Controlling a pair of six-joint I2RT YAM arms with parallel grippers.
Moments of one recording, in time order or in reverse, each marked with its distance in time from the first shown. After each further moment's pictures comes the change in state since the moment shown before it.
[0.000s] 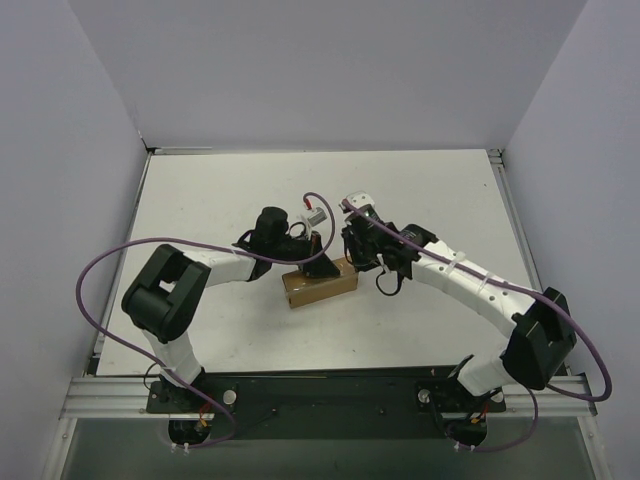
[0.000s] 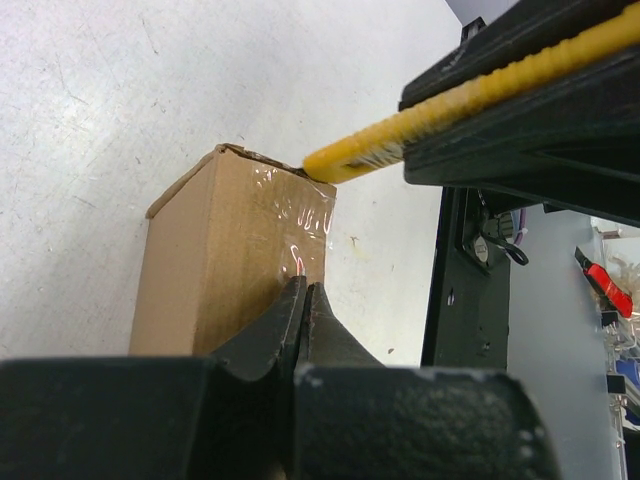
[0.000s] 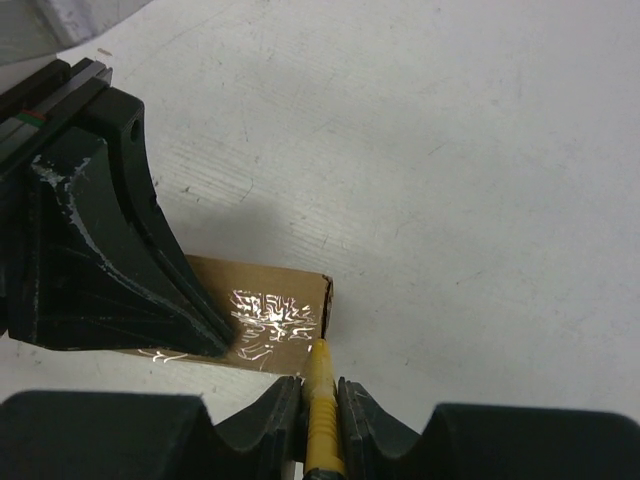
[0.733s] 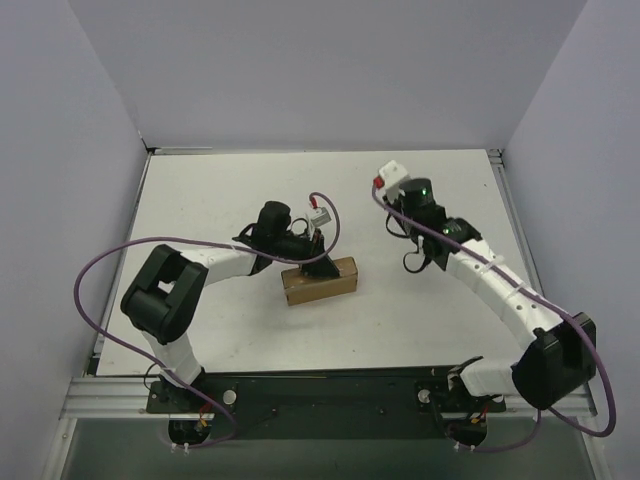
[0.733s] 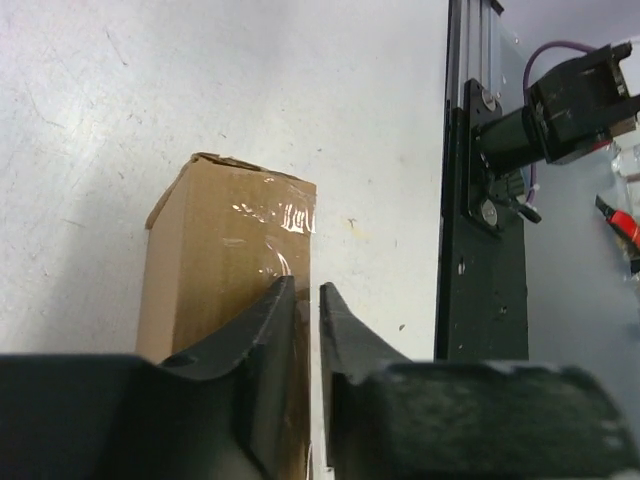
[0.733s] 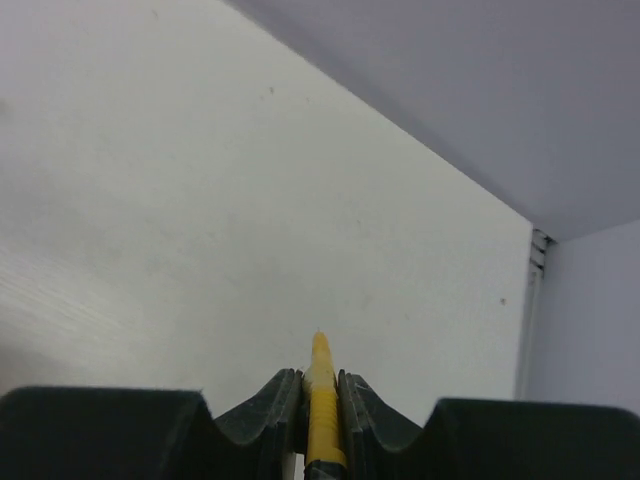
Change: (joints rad) left arm -0.005 -0.010 0.053 -0.091 0.068 0.141; right arm -0.259 -0.046 0.167 0.087 0.105 -0.475
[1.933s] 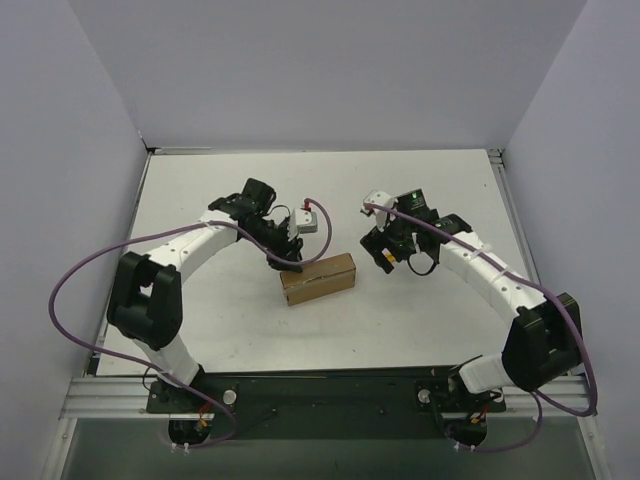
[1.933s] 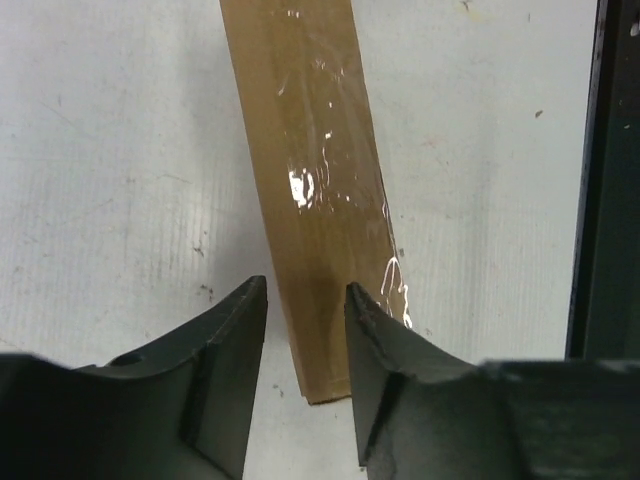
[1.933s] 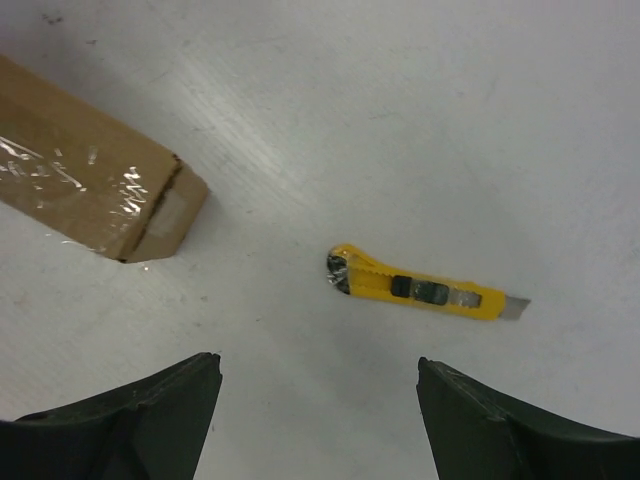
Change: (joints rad) left arm 0.117 -0.076 0.331 -0.980 -0.164 0.950; right arm -0.093 0.021 -0.237 -0.076 -0.439 -0.174
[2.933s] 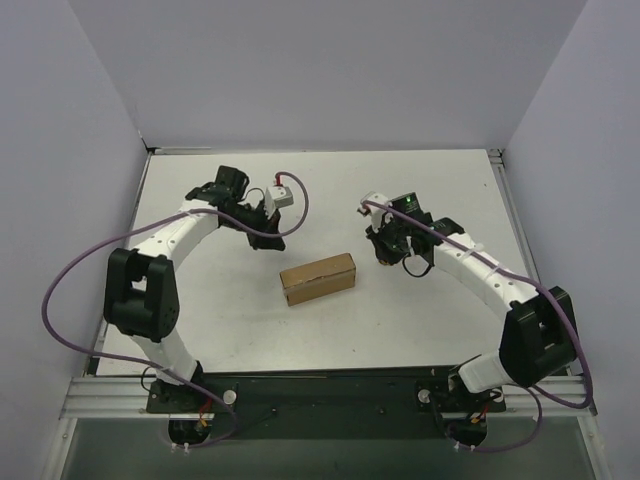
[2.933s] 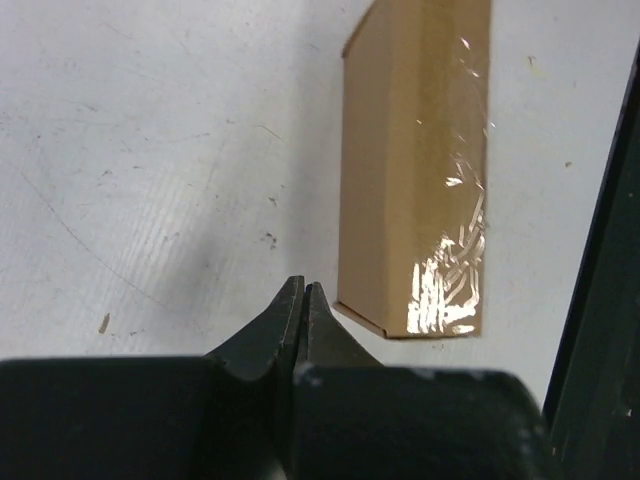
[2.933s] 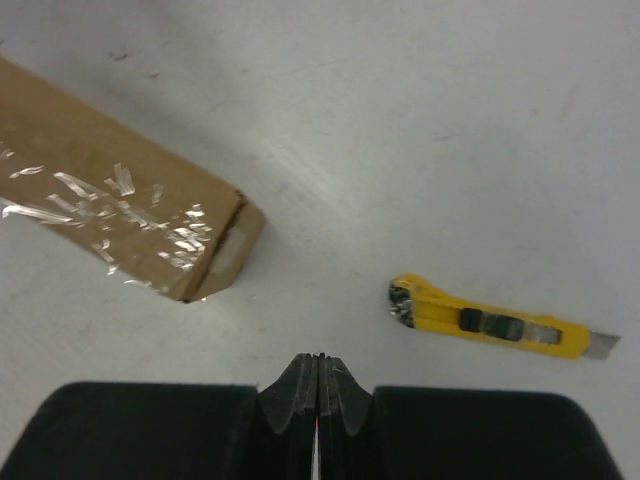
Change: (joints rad) left arm 0.169 0.005 0.043 -0.059 0.031 -0.077; right arm 0.025 0.044 -0.024 0.087 -0.048 0.113
